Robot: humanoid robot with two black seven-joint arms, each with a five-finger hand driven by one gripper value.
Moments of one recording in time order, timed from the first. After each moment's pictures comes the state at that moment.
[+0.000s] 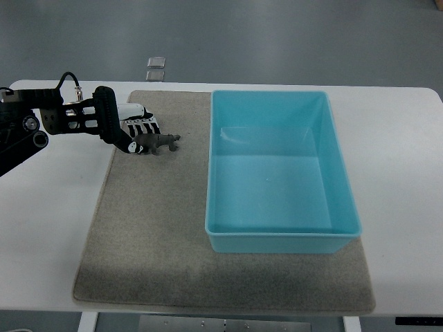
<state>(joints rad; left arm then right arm) -0.93 0.62 -0.45 -1.04 1.43 -0.35 -0.10 0.00 0.00 0.00 0.09 -0.05 0.25 0.00</state>
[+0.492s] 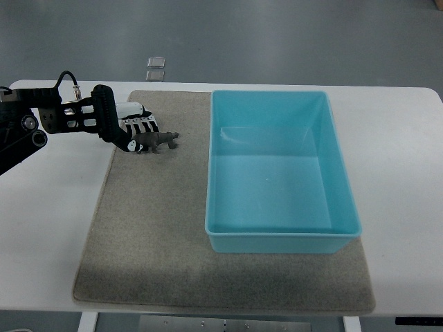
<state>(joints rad) -0.93 0.62 -0.45 -1.03 1.42 -0.34 -0.10 0.00 0.00 0.00 0.09 -0.05 0.25 0.00</state>
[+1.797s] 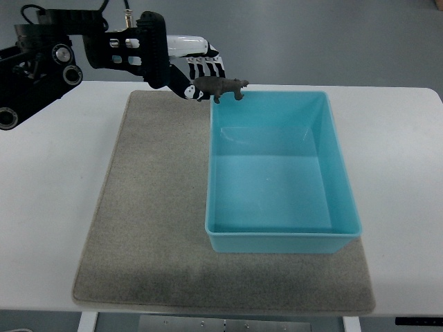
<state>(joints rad) -1.23 0.47 -0.45 -1.11 1.41 -0.41 -0.11 0.00 0.00 0.00 0.09 -0.05 0.25 0.00</state>
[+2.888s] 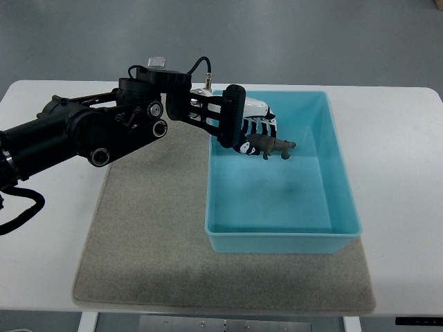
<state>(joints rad) -1.20 0.20 -0.29 -0.96 1.44 -0.34 -0.10 0.00 0.00 0.00 0.09 -0.05 0.25 0.00</state>
